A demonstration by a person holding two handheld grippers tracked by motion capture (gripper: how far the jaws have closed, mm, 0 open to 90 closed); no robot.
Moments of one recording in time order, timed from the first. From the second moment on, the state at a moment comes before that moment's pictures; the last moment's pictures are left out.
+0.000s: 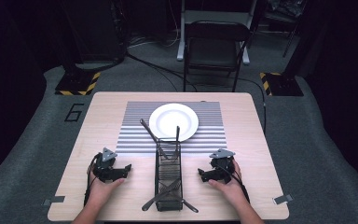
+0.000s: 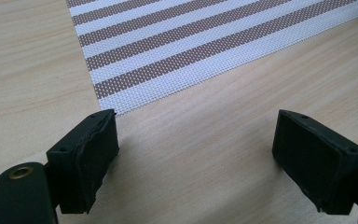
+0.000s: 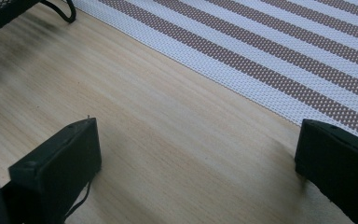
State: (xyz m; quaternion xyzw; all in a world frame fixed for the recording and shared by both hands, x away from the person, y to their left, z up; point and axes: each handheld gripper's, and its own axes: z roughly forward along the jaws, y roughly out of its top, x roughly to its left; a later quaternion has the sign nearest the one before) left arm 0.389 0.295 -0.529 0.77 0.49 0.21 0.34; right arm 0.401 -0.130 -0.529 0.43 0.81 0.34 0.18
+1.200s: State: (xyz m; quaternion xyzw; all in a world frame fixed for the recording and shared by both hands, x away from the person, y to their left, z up) left arm 0.390 0.295 -0.529 0.78 0.48 0.21 0.34; right arm 0.398 -0.130 -0.524 0.44 0.81 0.34 0.18
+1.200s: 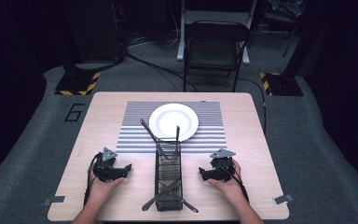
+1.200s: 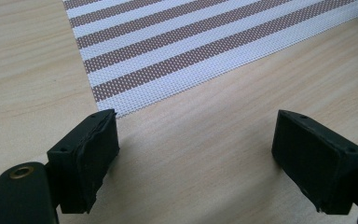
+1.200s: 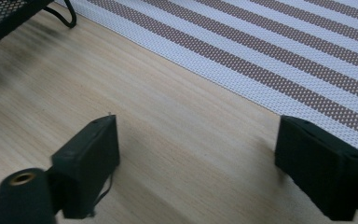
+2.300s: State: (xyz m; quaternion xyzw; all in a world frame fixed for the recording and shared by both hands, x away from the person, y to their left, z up) left arm 0.391 0.295 -0.529 0.78 0.48 0.21 0.35; right arm 0.380 -0.119 -0.484 0.40 0.83 0.37 0.14
